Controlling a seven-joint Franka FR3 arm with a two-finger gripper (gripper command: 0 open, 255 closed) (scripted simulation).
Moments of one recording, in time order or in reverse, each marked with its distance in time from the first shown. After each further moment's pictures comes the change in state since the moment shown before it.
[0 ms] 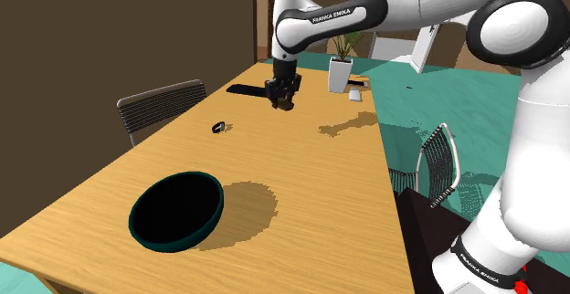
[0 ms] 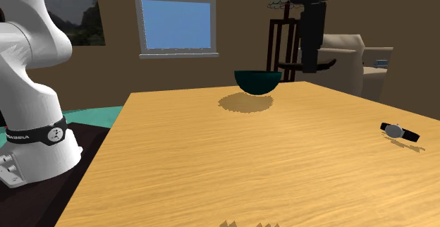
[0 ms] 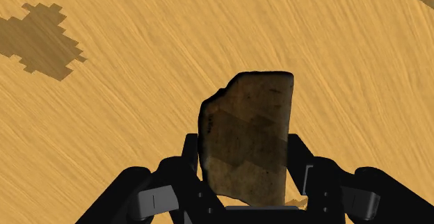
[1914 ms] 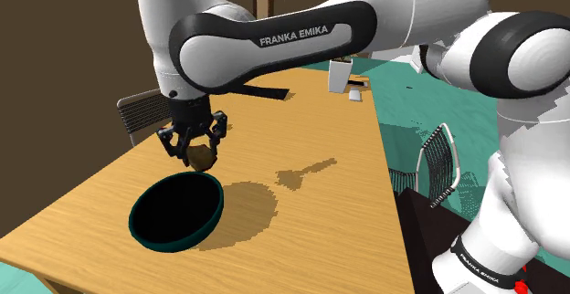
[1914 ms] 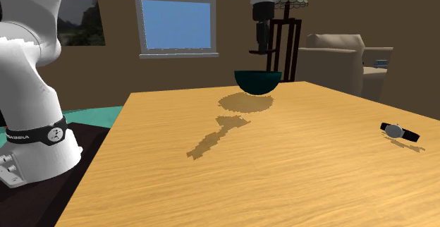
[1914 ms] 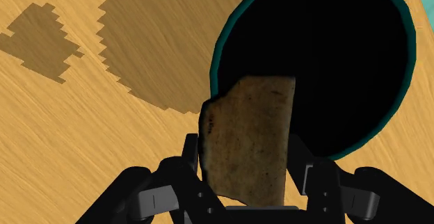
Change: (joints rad) arm 0.441 0.176 0.176 0.265 -0.121 -0.144 0.609
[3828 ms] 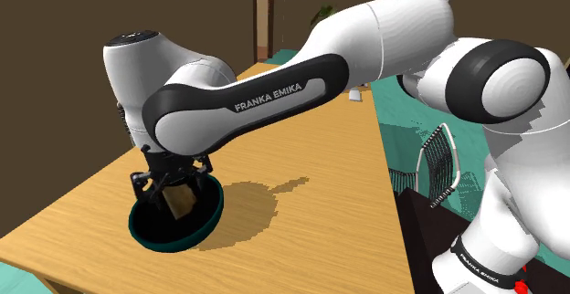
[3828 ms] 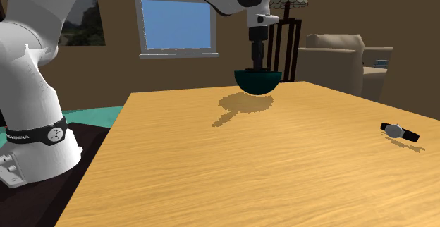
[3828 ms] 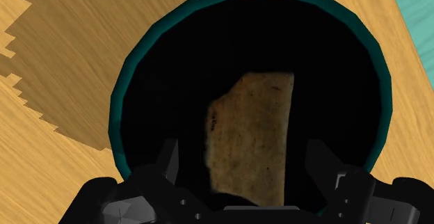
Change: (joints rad) arm 0.092 0.141 0.005 0.040 -0.044 0.088 0.111
